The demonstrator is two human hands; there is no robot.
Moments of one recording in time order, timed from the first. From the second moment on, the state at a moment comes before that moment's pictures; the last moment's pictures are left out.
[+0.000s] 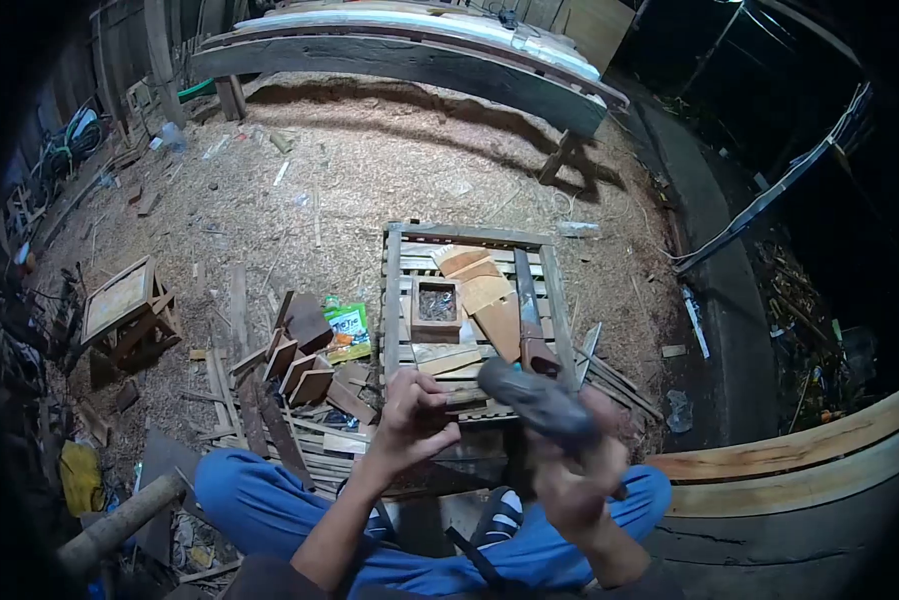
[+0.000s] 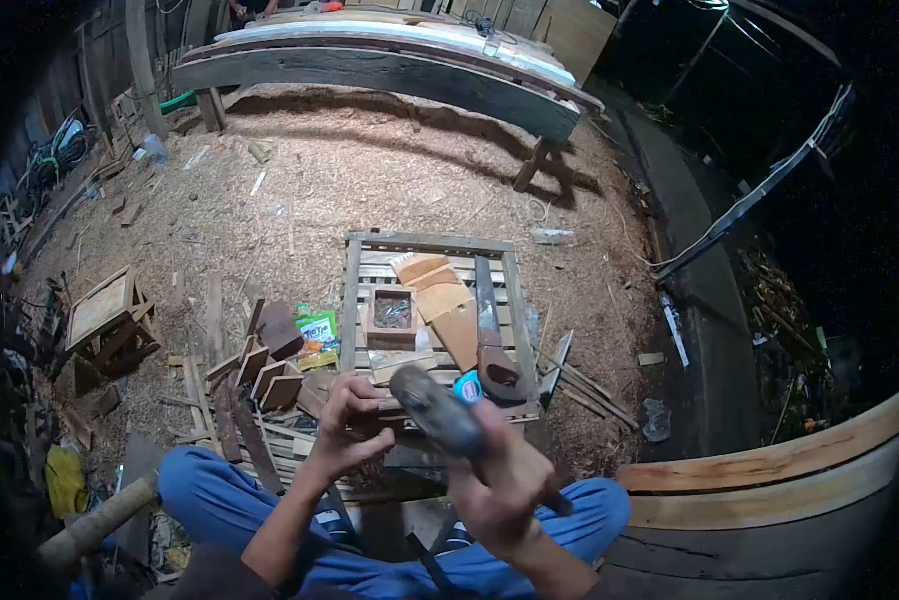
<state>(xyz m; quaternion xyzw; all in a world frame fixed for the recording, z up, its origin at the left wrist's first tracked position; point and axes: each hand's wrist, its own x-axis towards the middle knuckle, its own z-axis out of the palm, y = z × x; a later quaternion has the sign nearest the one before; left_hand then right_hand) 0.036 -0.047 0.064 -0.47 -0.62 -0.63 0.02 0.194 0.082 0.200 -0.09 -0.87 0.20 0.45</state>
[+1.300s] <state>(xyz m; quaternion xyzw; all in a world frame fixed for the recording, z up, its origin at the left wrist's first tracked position) 0.040 -0.050 0.073 -0.42 -0.65 -0.63 -0.06 0.174 0.160 0.114 -0.27 -0.76 0.53 0.27</state>
